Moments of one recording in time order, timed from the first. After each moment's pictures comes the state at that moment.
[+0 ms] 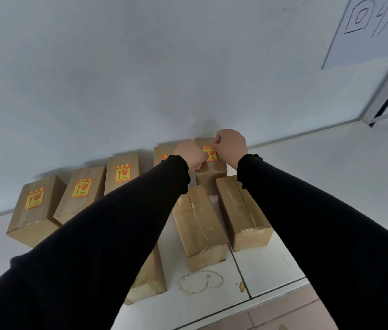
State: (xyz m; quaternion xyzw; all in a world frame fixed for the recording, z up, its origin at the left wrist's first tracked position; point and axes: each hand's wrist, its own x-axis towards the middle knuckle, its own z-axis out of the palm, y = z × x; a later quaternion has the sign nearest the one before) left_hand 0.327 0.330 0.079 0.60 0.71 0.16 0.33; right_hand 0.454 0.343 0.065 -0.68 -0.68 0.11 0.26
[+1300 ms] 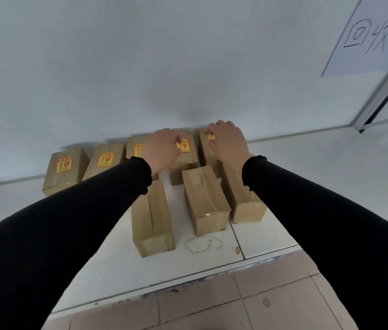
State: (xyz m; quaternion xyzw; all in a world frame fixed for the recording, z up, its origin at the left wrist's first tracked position) left_hand 0.223 0.226 0.115 0.75 0.63 0.19 0.08; right_hand 0.419 0.254 0.106 -0.58 -0.79 -0.04 0.19
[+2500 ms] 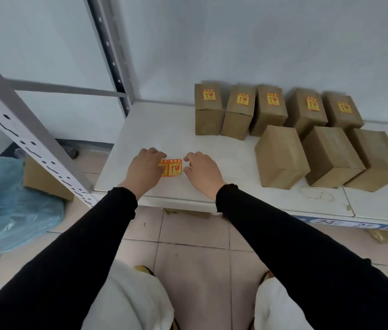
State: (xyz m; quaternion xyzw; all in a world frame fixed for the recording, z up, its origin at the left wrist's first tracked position) left_hand -0.105 -0.050 -0.008 0.62 0.77 0.13 0.08; right_hand 0.074 0.007 0.000 -0.45 -0.86 0.21 0.10
